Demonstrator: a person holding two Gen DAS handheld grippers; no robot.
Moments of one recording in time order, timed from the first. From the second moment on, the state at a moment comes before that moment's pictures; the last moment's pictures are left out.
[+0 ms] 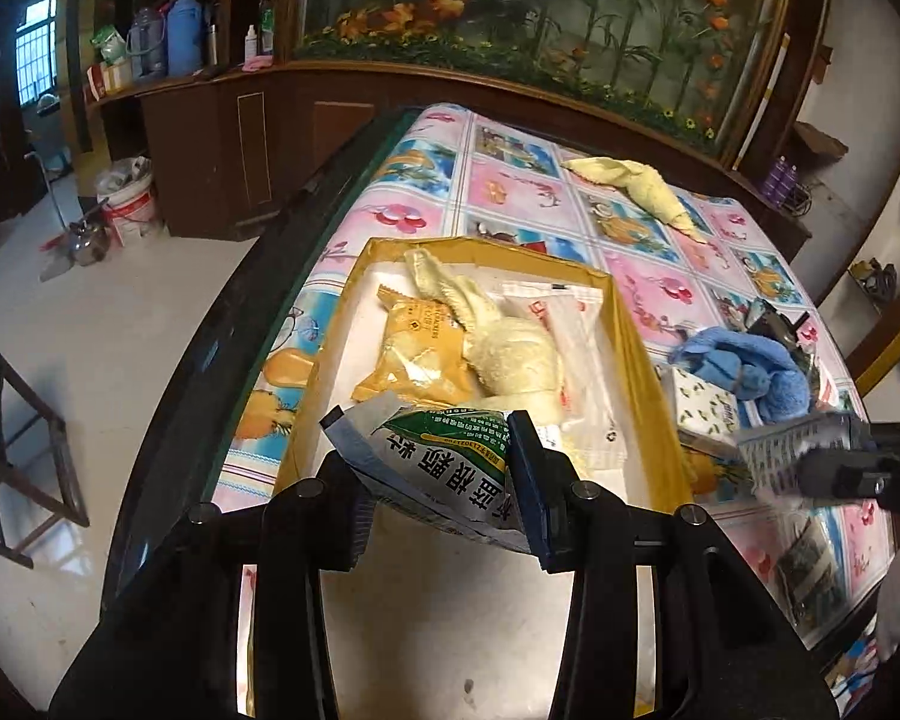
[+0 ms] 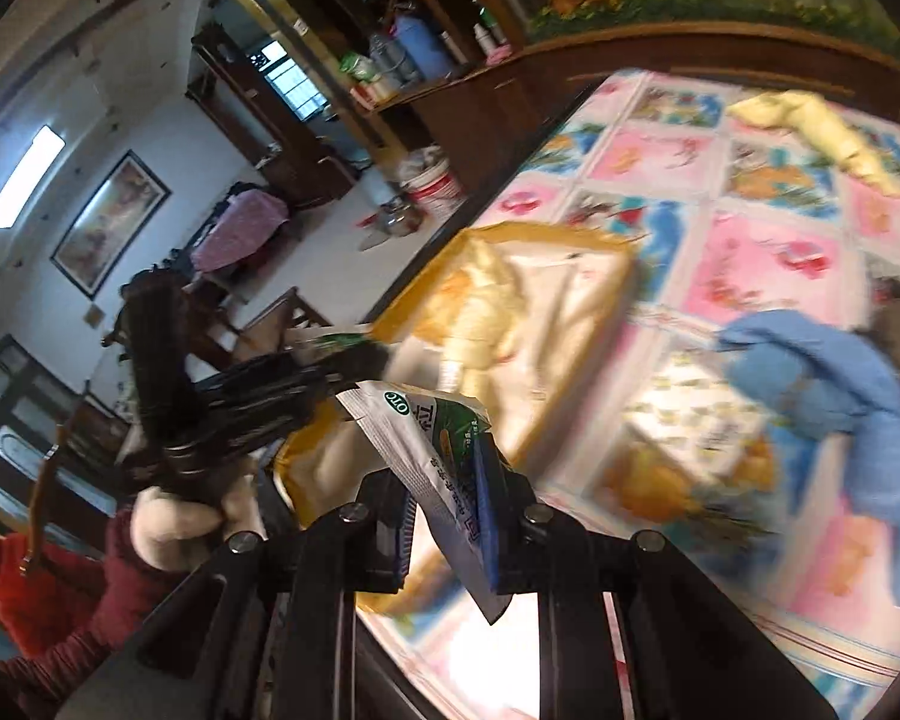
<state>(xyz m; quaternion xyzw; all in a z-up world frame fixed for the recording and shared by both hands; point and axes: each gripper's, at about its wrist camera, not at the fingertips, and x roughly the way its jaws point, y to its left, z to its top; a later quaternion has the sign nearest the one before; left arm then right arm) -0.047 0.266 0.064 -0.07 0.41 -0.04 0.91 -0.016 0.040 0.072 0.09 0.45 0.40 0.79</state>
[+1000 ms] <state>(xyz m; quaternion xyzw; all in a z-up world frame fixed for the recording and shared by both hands) -0.067 0.254 0.099 -0.18 0.38 -0.13 0.90 -0.014 -0.029 0.057 0.09 0.42 0.28 0.86</state>
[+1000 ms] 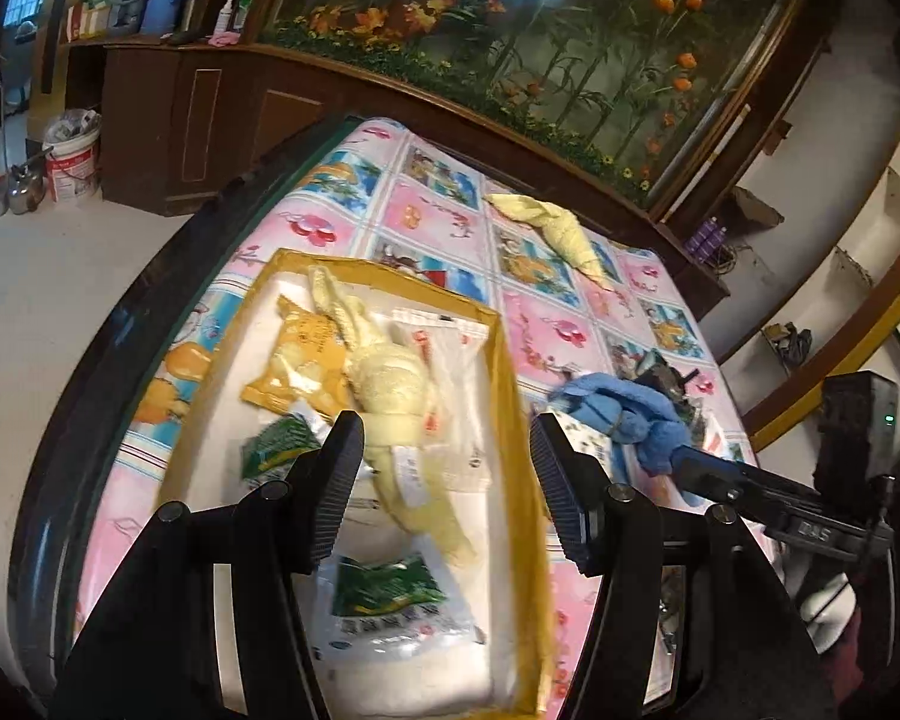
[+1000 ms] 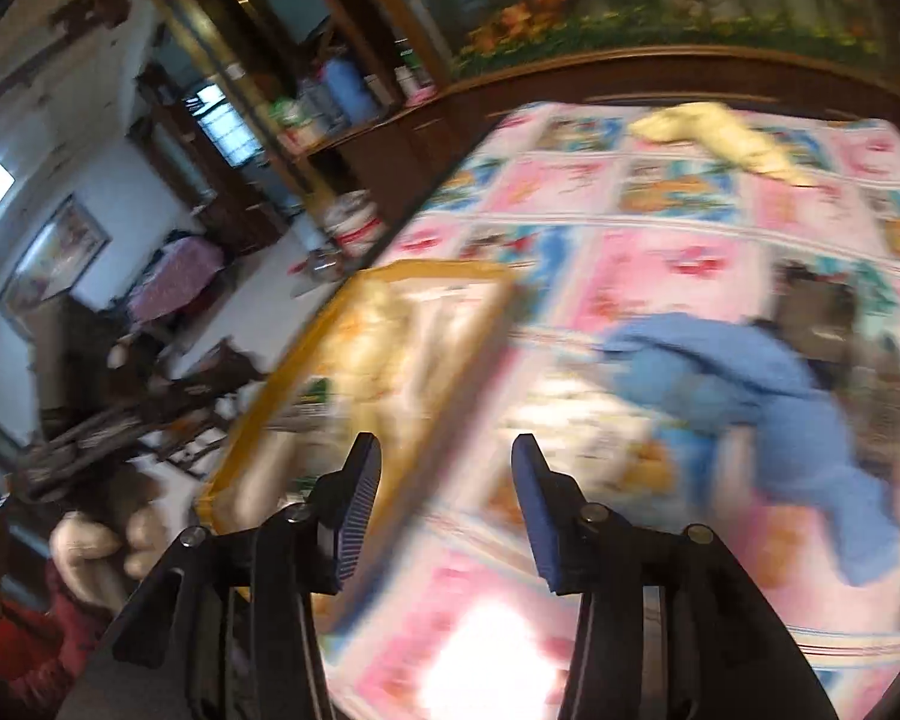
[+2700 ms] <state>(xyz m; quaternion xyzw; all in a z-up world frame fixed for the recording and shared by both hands) -0.053 0.050 0.013 0.09 0.48 -0.11 0.86 -0.120 -0.141 -0.004 0.05 0.46 0.19 0.87</state>
